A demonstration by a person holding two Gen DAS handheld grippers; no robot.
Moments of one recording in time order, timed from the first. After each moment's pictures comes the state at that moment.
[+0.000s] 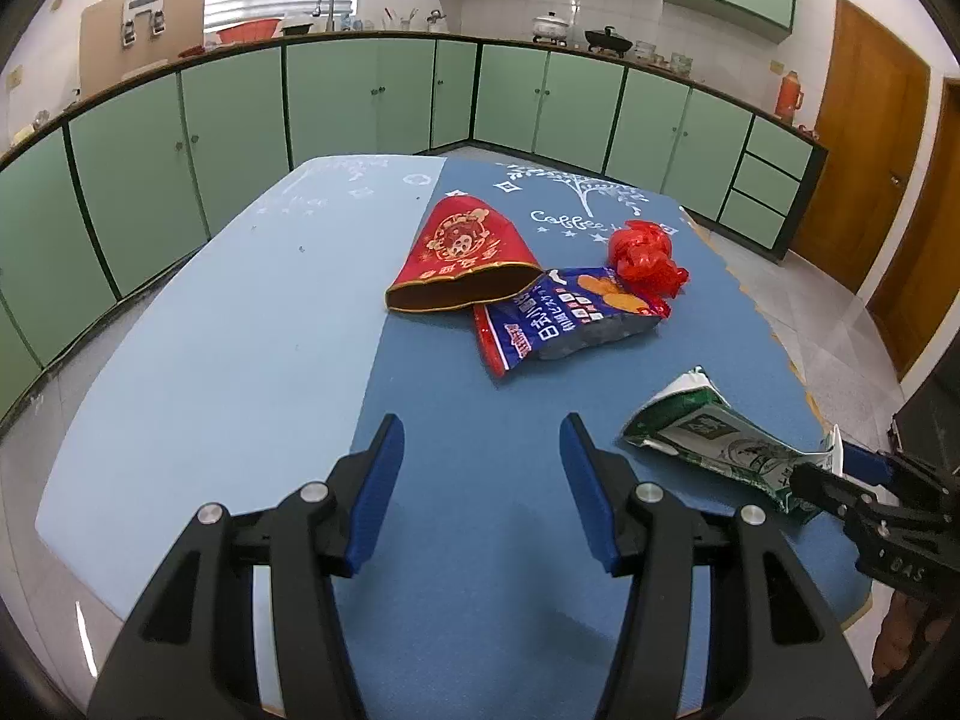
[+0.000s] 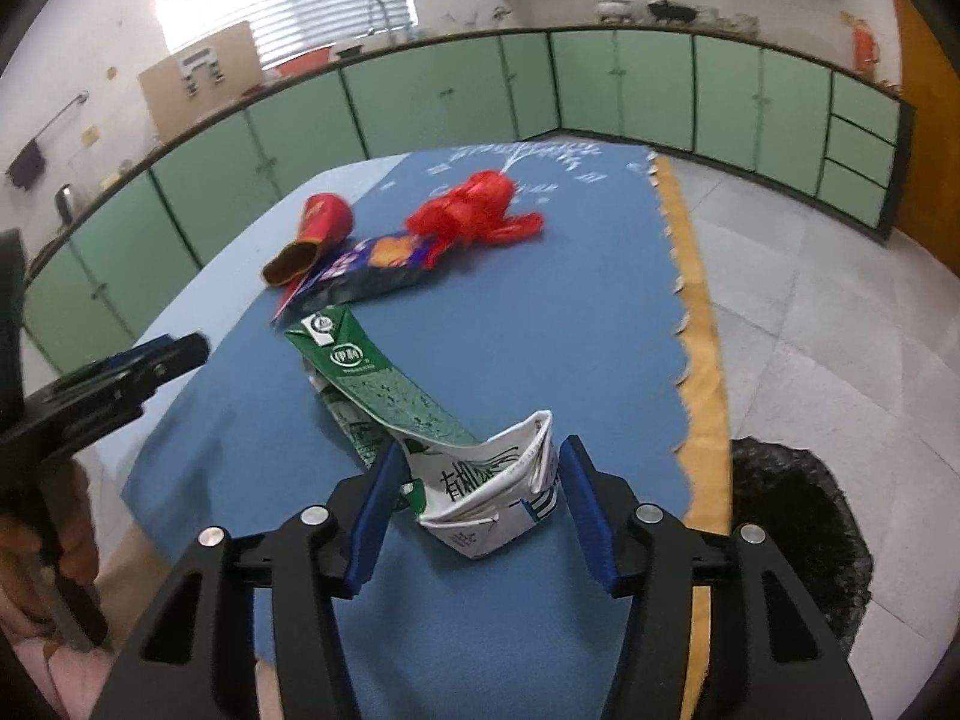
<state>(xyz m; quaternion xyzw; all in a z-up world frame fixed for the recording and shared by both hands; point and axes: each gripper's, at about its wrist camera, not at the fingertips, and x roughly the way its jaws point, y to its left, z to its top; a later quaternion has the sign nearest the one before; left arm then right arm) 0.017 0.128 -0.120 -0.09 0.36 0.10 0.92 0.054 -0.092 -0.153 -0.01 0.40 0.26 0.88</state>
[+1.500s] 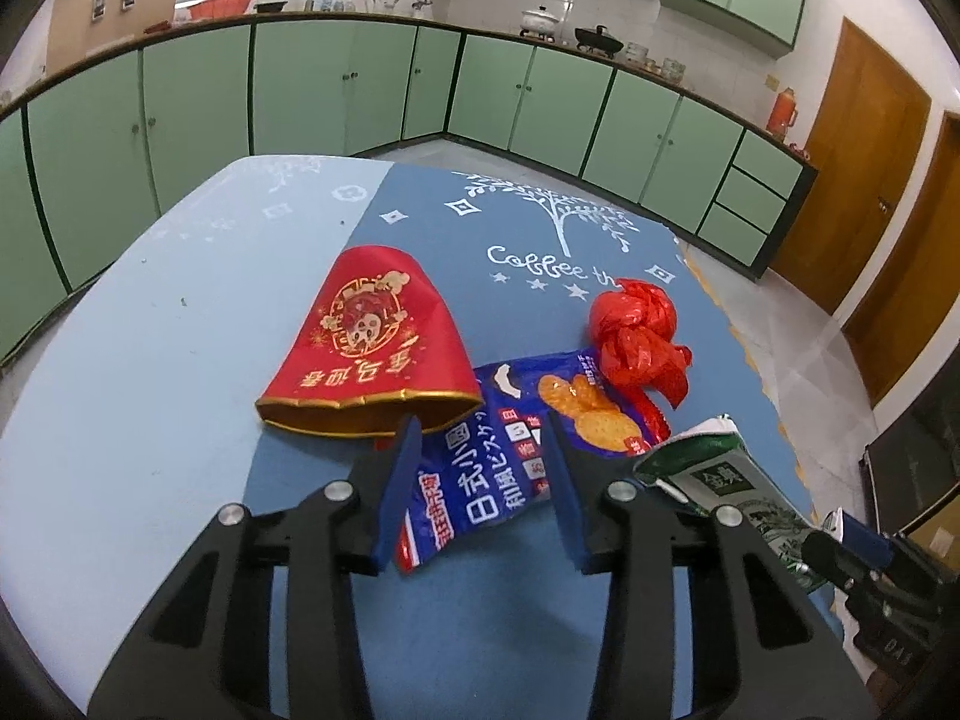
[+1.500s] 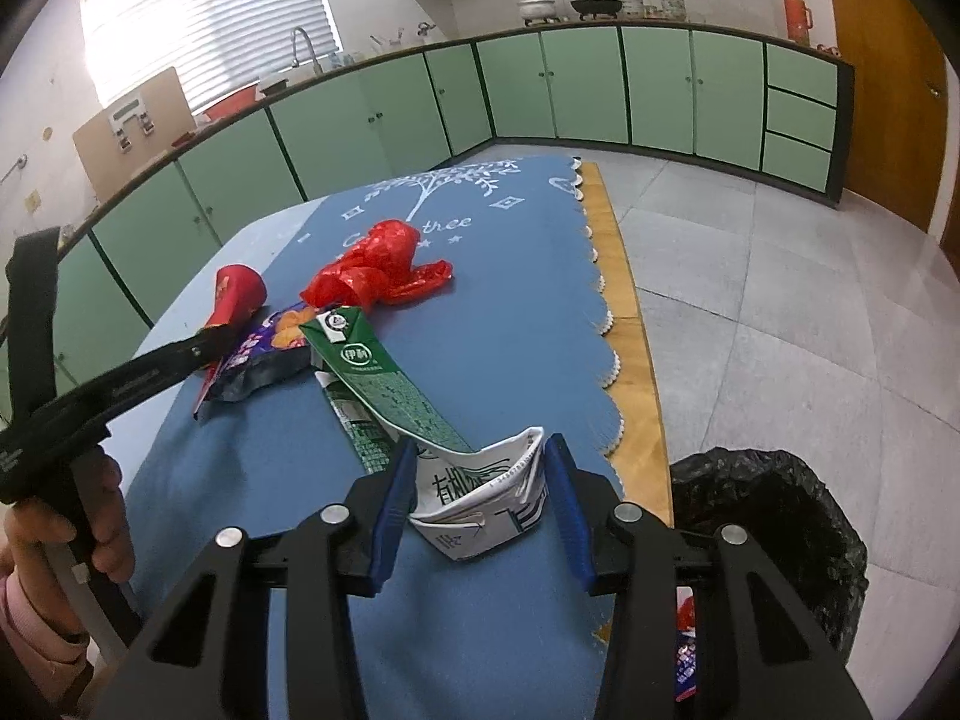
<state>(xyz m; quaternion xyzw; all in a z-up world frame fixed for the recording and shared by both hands) 0.128 0.127 -0.131 -0.13 0.36 0.06 0.92 0.101 -0.107 -0.149 0.04 0.39 0.18 0.90</state>
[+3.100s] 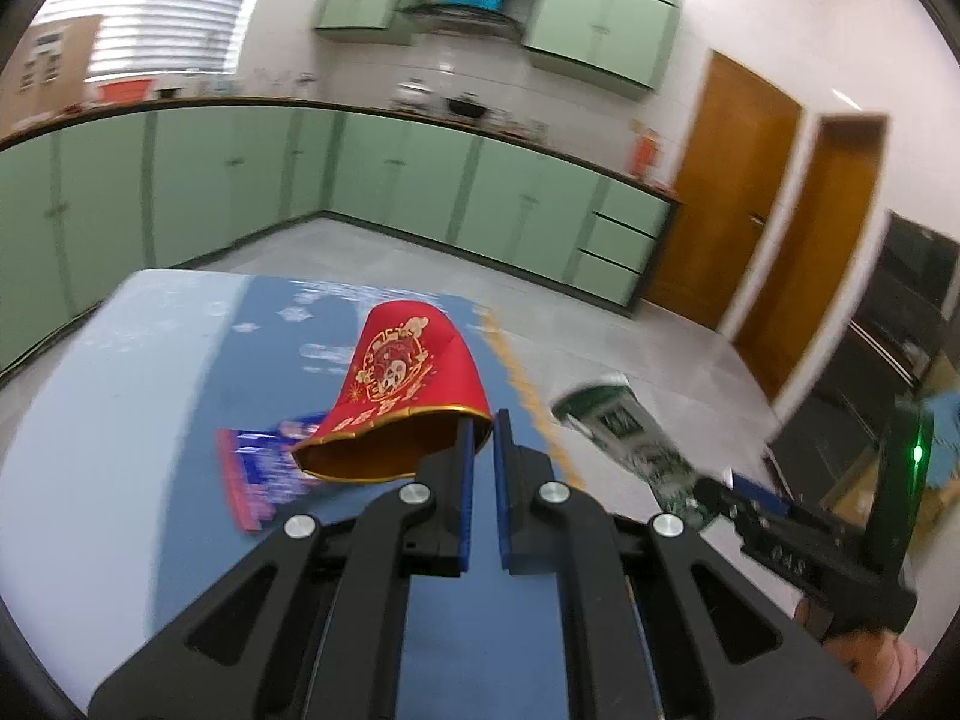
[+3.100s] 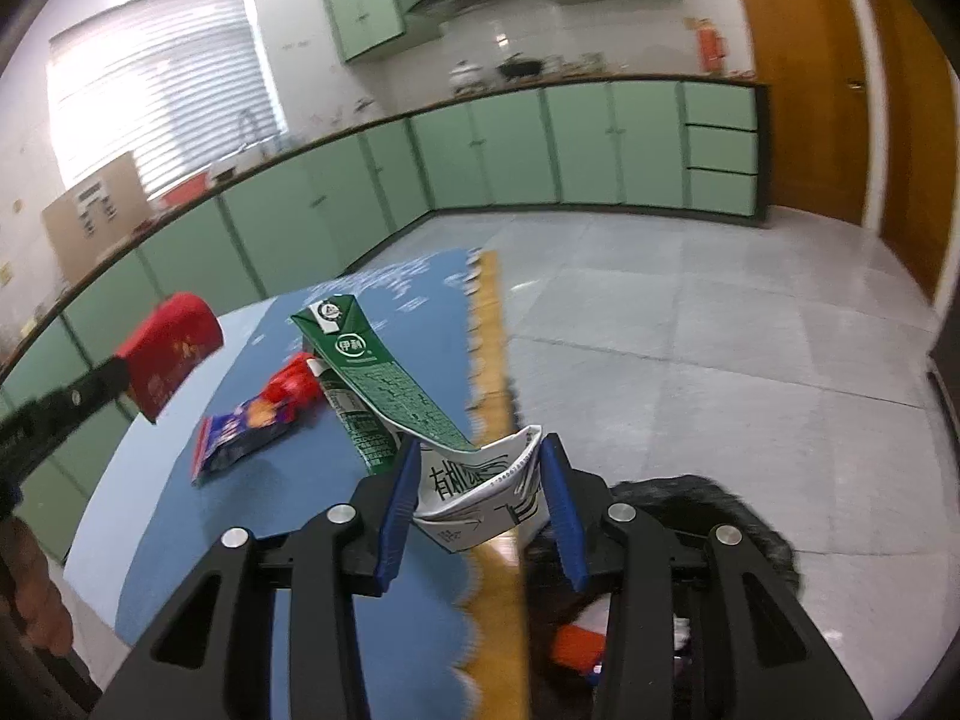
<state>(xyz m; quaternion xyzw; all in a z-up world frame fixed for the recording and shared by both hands) 0.068 0.036 -0.046 -0.11 0.27 -0.10 0.95 0.061 -0.192 -0.094 0.09 0.32 0.10 0.94</state>
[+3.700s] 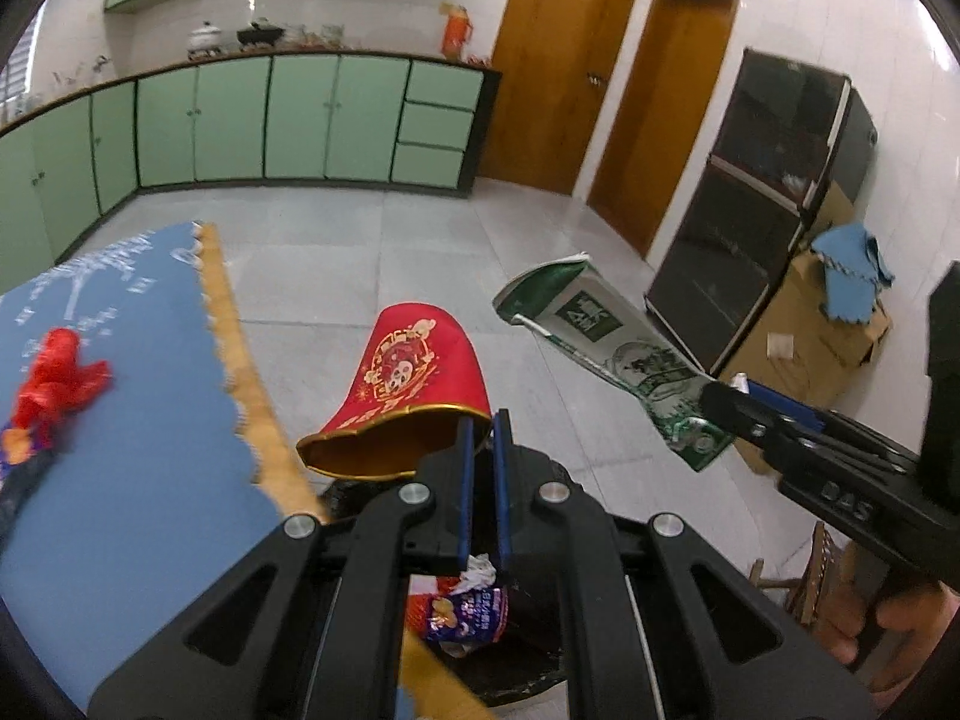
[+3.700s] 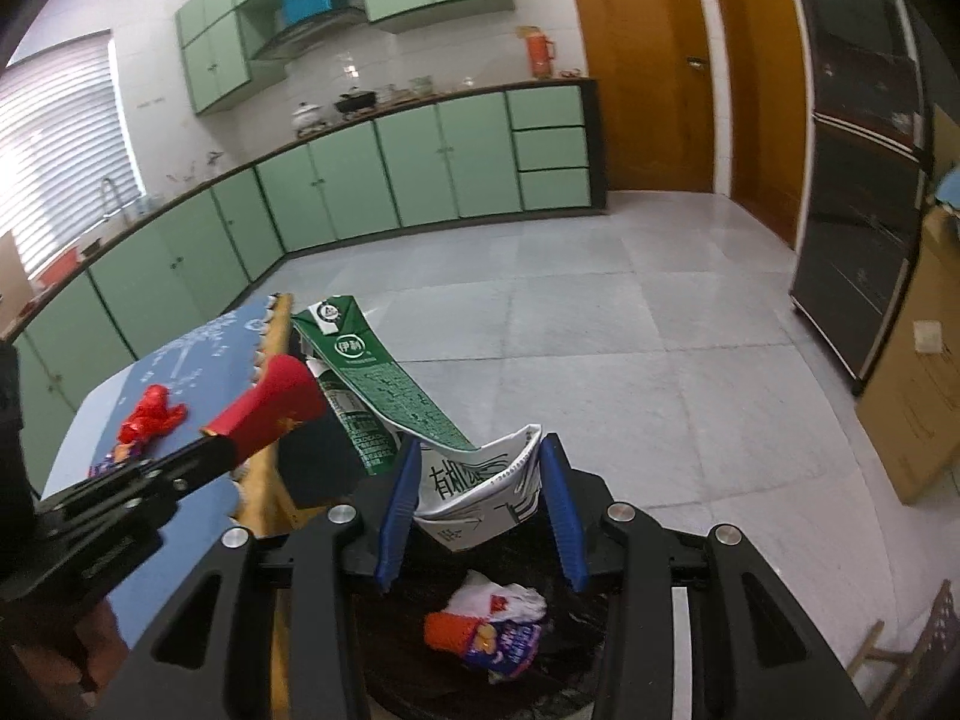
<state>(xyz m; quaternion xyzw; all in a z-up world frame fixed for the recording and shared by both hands) 0.101 -0.160 -0.118 -0.01 0.35 -0.29 0.89 -0.002 -0.324 -0.104 0.13 0.32 -0.08 0.94</state>
